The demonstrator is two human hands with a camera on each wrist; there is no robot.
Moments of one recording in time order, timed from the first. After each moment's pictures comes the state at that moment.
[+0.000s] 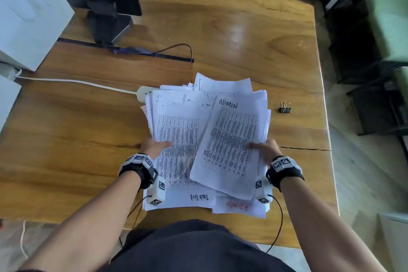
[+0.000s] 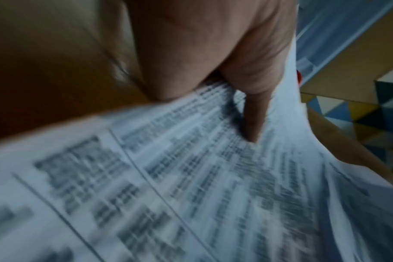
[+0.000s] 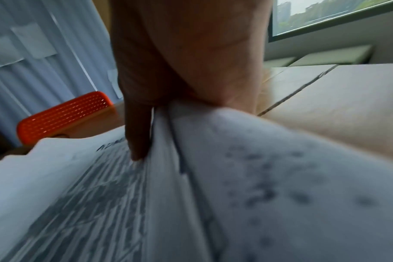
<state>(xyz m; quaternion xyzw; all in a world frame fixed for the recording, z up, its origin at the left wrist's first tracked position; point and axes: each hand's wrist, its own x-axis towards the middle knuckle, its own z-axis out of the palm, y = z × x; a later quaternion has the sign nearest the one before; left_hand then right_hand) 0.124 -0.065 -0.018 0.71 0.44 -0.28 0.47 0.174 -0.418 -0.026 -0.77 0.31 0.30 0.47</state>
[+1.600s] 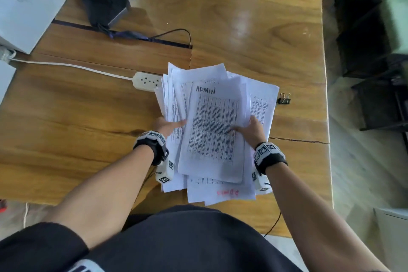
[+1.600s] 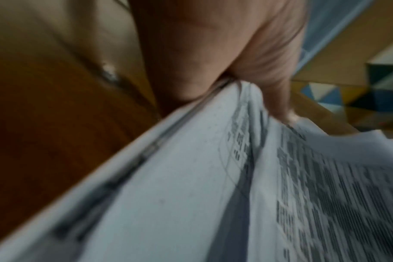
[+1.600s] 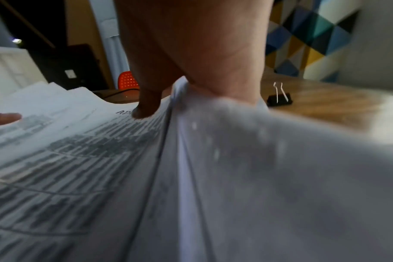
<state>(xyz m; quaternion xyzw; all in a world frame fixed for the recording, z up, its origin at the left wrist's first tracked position) 0.154 -0.099 -0.040 0.67 0.41 -0.31 0.53 0.186 -0.386 -0.029 -0.91 0.15 0.23 0.30</state>
